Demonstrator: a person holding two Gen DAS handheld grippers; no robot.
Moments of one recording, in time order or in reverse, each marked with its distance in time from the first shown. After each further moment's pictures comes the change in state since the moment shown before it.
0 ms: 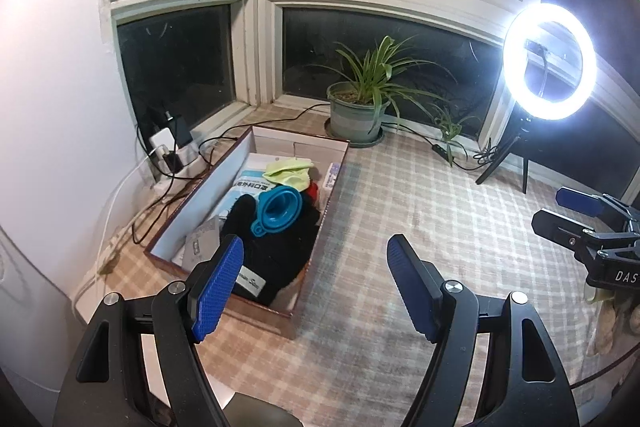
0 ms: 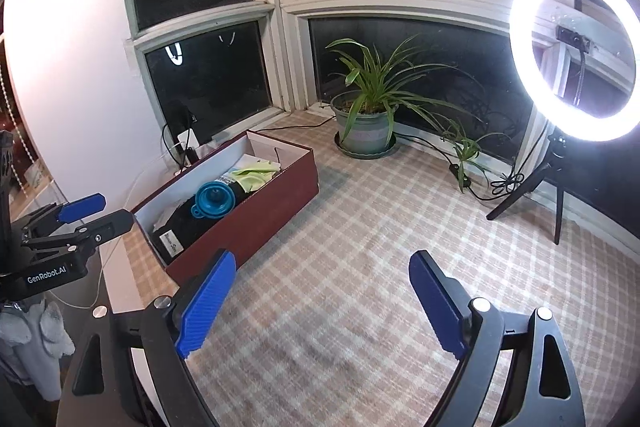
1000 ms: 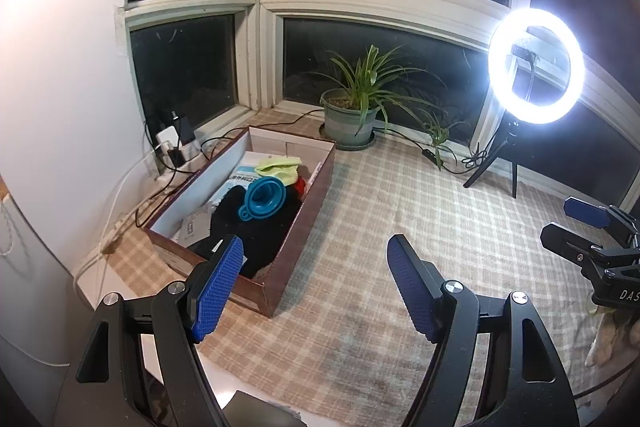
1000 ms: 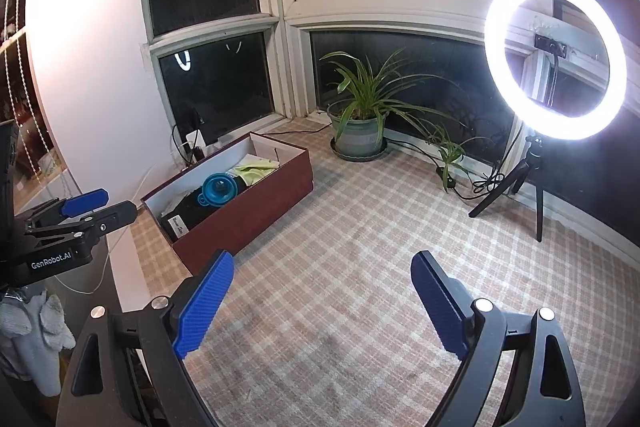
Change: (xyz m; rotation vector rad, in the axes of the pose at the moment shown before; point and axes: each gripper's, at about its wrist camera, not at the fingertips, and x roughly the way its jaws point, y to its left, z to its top) left arm -0.032 -0.030 -0.017 -0.027 -0.031 0.022; right arm -0.046 -0.013 -0.022 -0.024 -0.039 0.002
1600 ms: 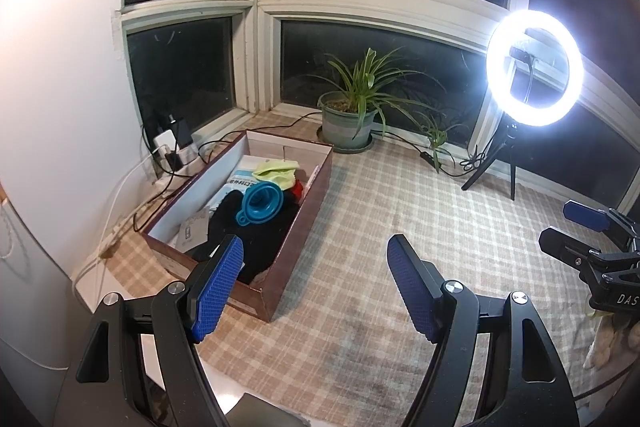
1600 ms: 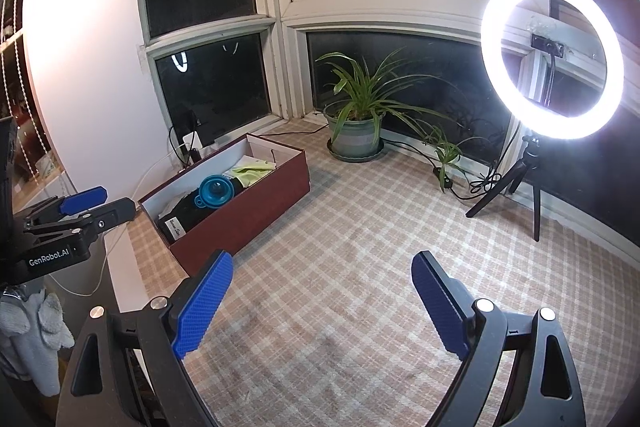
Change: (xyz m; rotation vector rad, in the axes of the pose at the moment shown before) left arm -0.001 -0.001 0.005 0.001 -0.005 -0.005; right arm 0.000 -0.001 0.000 0.004 -0.003 -0.011
